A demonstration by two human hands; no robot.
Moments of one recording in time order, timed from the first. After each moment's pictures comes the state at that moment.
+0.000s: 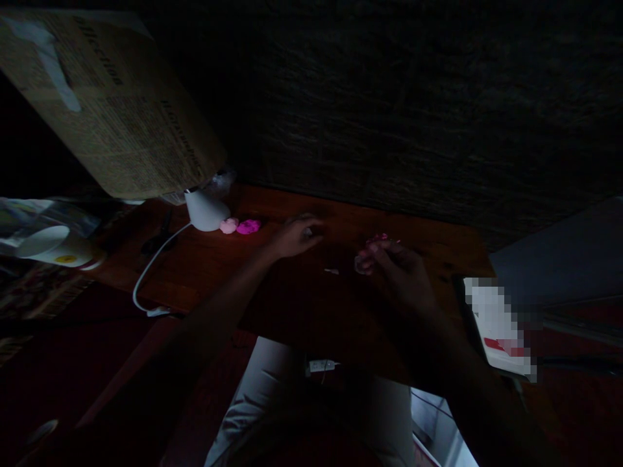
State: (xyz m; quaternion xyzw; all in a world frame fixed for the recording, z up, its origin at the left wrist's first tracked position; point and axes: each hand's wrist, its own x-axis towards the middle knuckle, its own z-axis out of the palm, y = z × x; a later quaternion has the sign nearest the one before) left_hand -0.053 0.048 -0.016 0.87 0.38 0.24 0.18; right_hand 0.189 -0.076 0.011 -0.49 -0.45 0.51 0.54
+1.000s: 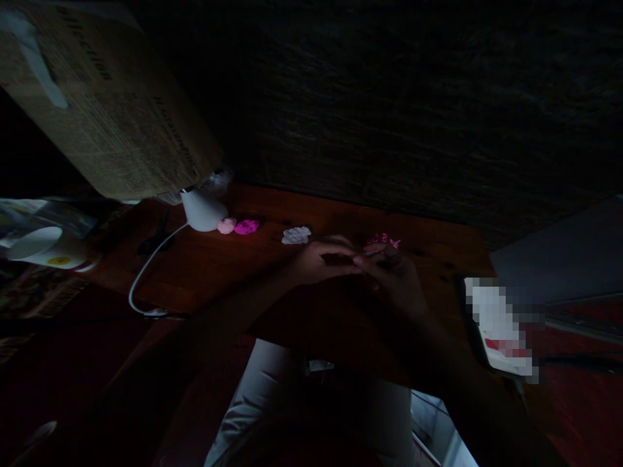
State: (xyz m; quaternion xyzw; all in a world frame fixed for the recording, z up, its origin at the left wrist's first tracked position) left_hand 0.002 -0.006 -0.015 0.81 0.12 0.45 0.37; right_hand 0.178 -0.077 0.010 -0.50 -0.45 0.51 0.54
